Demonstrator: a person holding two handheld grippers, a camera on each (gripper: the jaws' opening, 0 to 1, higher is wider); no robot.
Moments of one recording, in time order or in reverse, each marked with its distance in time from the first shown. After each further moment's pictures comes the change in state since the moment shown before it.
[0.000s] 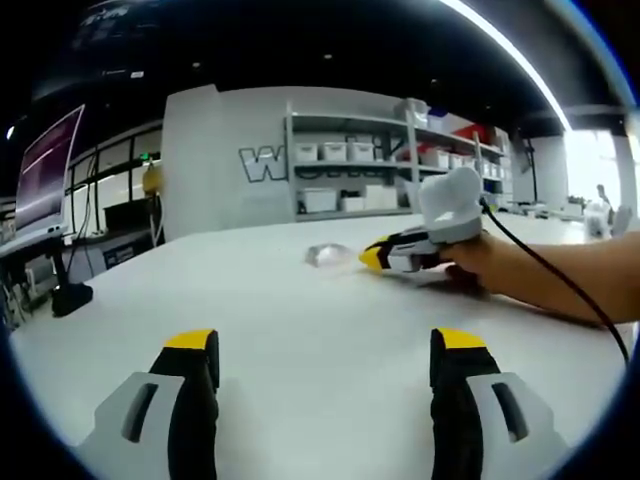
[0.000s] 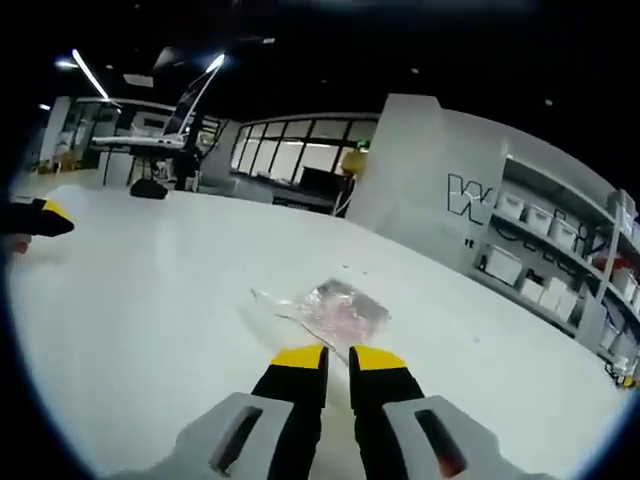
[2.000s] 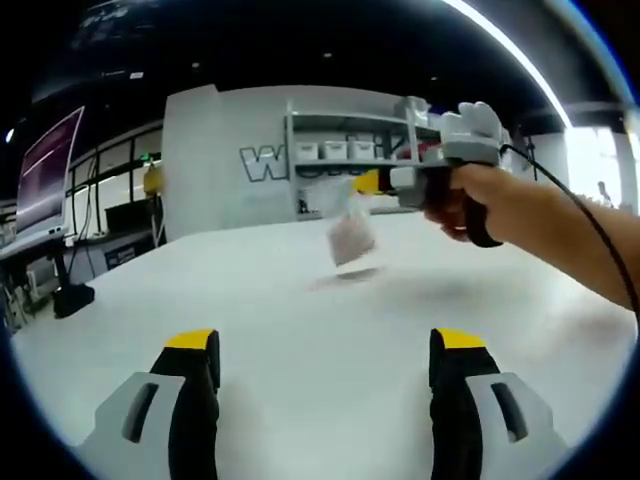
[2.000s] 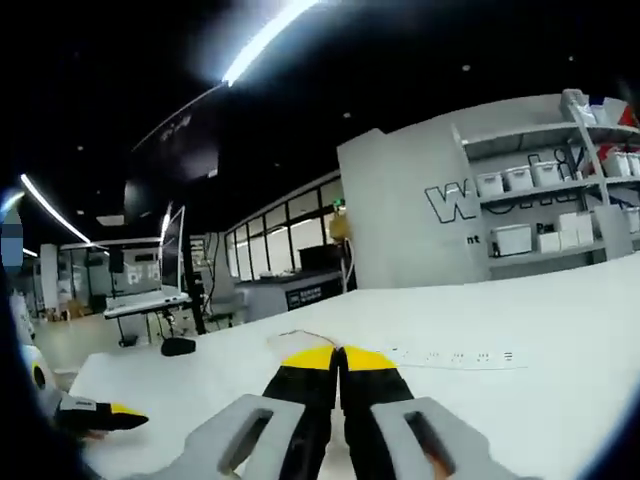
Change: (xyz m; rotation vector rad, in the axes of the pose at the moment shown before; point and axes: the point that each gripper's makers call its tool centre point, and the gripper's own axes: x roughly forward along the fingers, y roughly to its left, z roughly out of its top) left arm 0.000 0.000 0.000 0.009 0.005 0.007; right arm -0.052 0.001 0.100 0.474 -0.298 0.048
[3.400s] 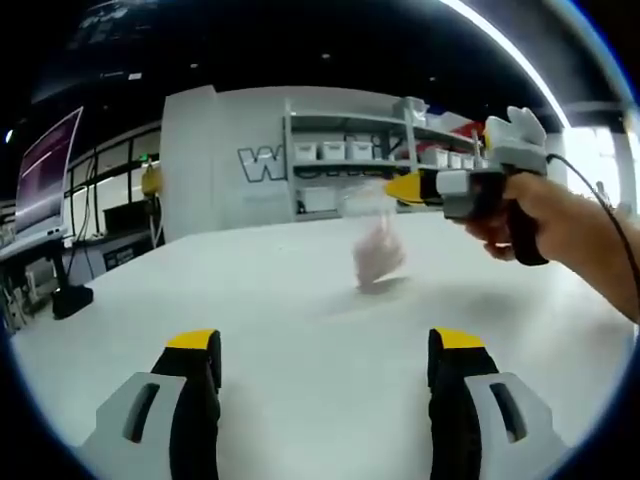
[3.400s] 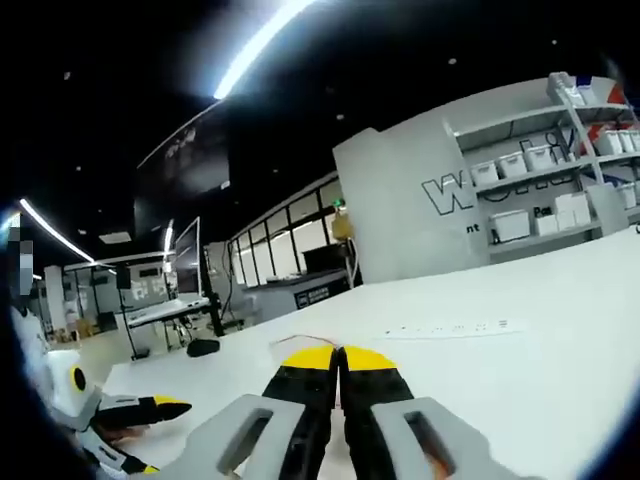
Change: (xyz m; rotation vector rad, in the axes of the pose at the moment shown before) left arm 0.001 -0.001 0.002 0.002 -0.005 -0.009; right arm -0.050 0.014 -0.008 0.078 -0.012 0.013
